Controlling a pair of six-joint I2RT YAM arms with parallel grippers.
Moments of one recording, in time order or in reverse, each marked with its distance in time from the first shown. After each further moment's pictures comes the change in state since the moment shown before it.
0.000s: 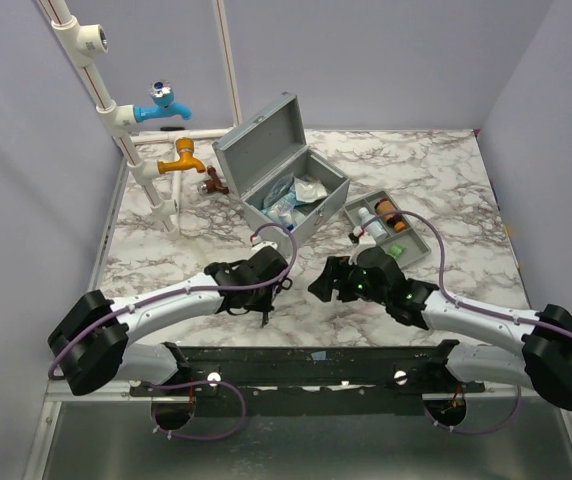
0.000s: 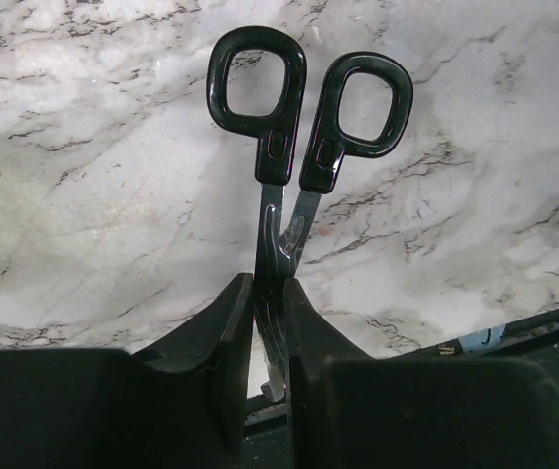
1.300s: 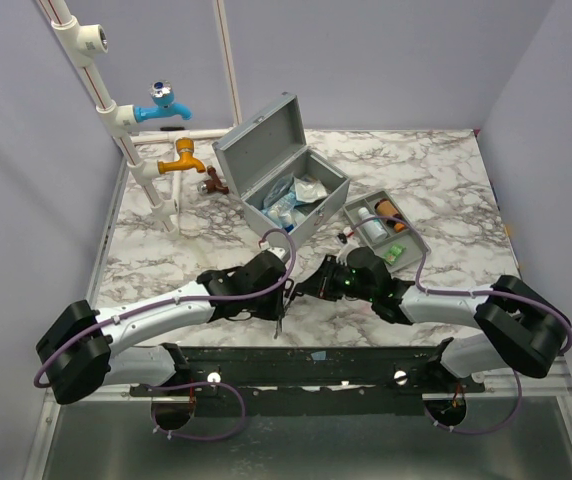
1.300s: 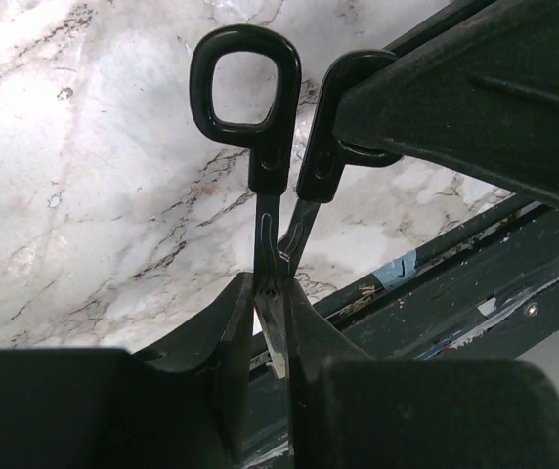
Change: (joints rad) left arm -0.050 -0.102 -0.037 0.082 0.172 0.003; right arm 0.000 0.254 -0.029 0.387 -0.193 0.275
